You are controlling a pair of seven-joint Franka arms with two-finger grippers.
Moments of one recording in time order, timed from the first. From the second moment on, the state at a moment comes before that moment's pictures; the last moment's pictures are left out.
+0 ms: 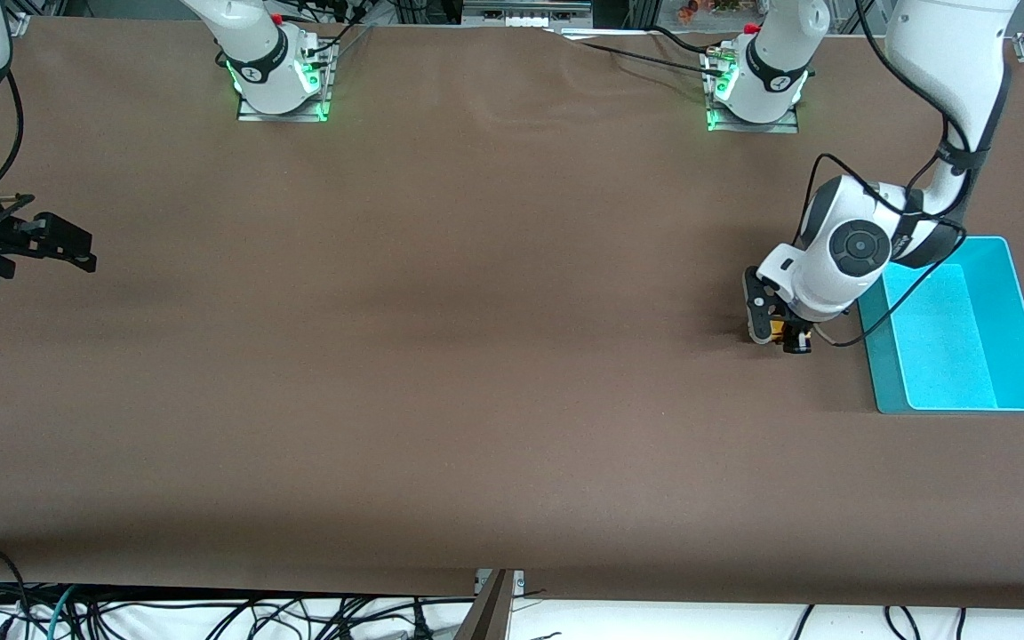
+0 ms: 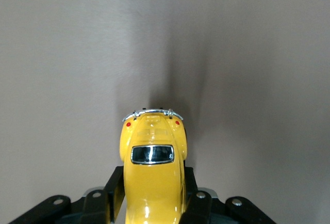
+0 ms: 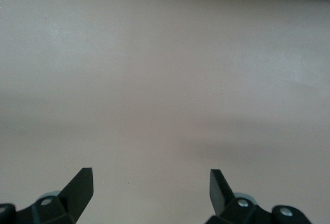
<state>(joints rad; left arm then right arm) 0.01 0.35 -0.12 -2.13 0.30 2.41 1.17 -0.02 0.15 0.02 -1.49 -0.04 1.65 -0.12</state>
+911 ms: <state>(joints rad) 0.36 0.35 -0.10 -1.84 0.30 2.01 1.62 -0.02 0.15 0.02 -1.49 -0.04 1.65 -0.12</state>
